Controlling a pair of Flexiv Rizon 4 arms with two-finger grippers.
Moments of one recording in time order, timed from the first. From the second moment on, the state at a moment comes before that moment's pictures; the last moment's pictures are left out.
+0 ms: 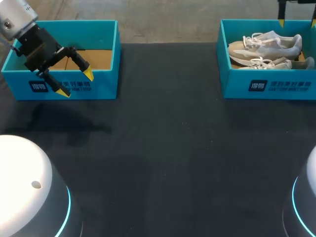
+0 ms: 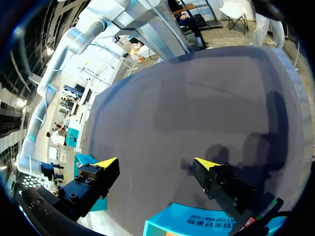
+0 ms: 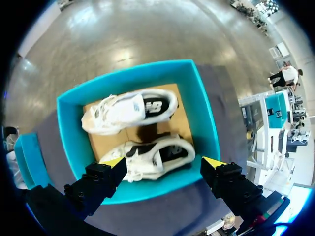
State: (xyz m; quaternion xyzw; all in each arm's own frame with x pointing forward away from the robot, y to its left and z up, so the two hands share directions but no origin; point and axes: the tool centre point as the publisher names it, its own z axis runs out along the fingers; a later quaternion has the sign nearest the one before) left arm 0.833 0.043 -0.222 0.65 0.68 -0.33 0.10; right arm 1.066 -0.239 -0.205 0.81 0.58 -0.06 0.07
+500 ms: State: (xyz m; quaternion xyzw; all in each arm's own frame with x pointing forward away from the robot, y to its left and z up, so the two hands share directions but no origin) left arm 0.833 0.043 -0.222 0.65 0.68 -0.33 0.10; right arm 1.000 -0.193 -0.179 0.82 0.57 -0.06 0.05
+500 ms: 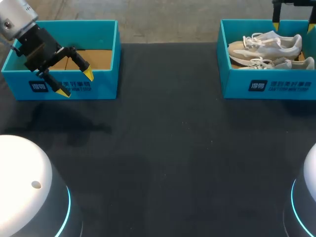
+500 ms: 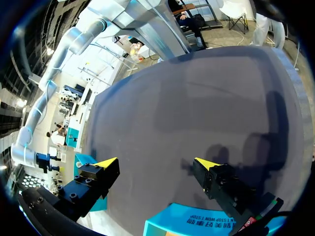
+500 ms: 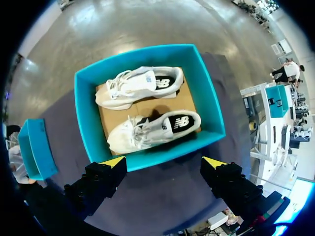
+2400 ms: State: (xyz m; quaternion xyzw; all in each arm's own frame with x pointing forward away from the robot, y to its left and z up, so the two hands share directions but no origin) left arm 0.847 0.057 -0.208 0.37 0.91 -0.19 0.09; right arm 0.944 -0.164 -0.190 0.82 0.56 -0.02 0.07
